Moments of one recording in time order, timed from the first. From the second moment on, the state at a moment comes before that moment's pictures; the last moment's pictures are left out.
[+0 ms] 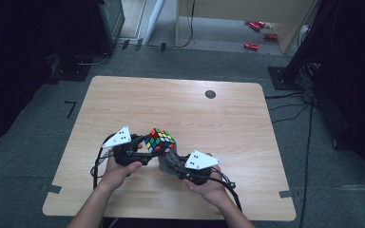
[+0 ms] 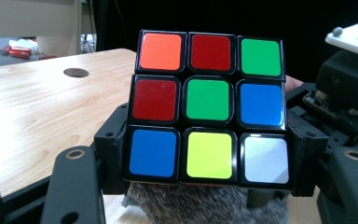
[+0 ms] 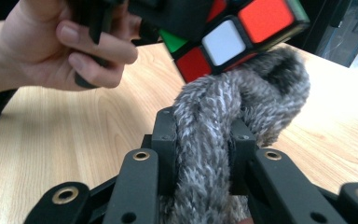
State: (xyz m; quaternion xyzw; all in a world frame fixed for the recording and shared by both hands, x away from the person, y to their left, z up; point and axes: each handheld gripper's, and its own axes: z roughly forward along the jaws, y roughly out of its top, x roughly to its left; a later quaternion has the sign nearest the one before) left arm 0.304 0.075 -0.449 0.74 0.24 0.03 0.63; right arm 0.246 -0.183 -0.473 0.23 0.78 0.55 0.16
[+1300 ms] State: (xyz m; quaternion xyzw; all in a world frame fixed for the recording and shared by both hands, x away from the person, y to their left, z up) left arm 0.291 0.060 -0.452 0.70 0.30 0.11 0.64; right arm 0.245 -0.175 -0.479 0.29 0.75 0.58 0.14
